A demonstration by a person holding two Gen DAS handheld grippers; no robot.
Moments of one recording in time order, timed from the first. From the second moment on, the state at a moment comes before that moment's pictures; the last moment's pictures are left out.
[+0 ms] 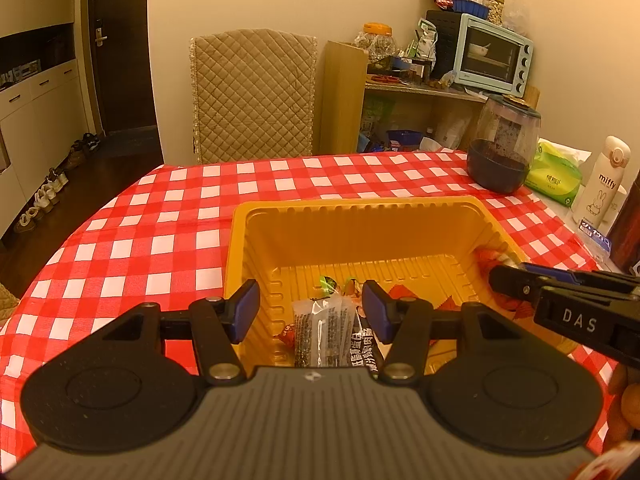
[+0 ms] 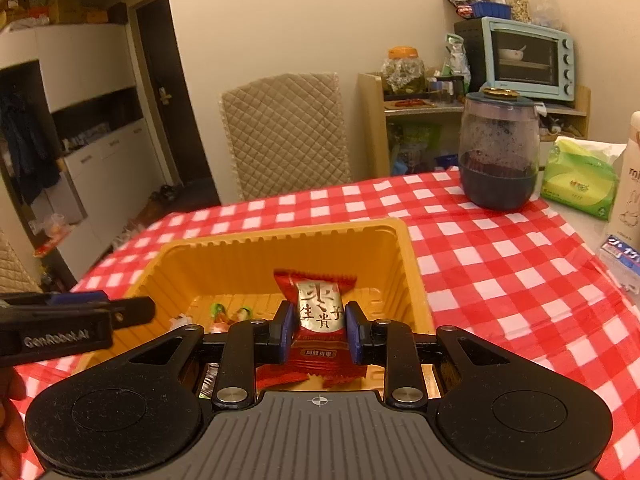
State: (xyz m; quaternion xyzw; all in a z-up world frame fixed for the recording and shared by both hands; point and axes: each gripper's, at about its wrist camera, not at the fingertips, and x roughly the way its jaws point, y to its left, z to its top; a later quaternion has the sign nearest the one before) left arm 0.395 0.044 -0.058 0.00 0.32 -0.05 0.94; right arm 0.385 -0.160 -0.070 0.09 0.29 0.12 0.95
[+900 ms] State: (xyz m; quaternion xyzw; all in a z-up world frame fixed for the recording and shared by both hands) left arm 0.370 0.039 -0.047 0.01 0.31 -0.06 0.95; right arm 0.360 -0.188 -0.050 0.13 0.24 0.07 0.96
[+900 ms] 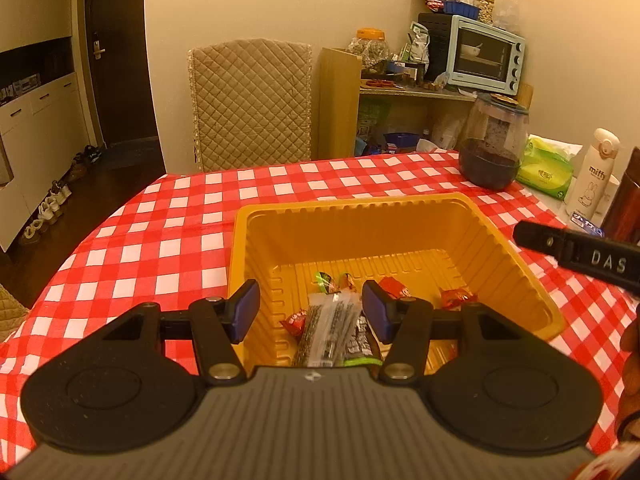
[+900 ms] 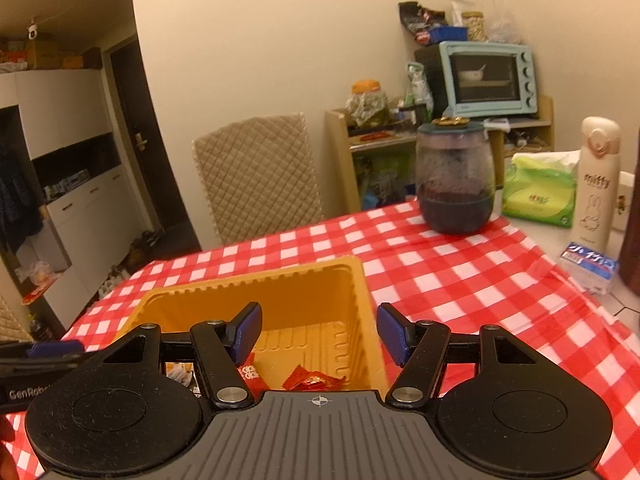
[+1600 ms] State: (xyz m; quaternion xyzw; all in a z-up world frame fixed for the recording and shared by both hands) left arm 0.252 0.043 -0.037 0.00 0.31 -0.04 0.95; right arm 0.261 -0.221 -0.039 0.13 0.25 0.05 0.96
